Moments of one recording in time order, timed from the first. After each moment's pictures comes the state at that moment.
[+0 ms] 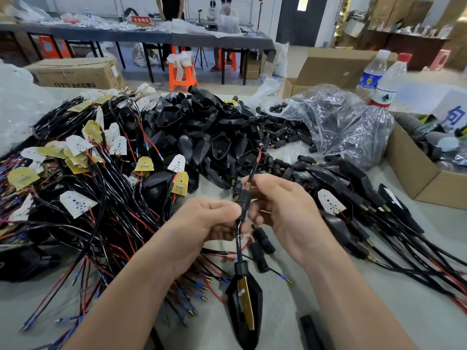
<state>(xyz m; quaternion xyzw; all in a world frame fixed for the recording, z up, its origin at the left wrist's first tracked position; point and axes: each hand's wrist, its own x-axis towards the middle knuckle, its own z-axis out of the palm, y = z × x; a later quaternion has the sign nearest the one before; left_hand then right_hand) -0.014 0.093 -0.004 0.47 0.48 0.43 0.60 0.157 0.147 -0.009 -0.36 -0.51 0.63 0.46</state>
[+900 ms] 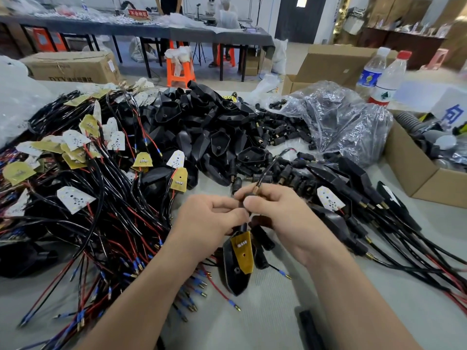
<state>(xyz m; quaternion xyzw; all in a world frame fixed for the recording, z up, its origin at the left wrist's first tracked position) -0.003 0.096 -0.018 0.50 0.62 0.44 0.42 0.162 0.148 -0.019 -0.41 -0.59 0.59 0.36</state>
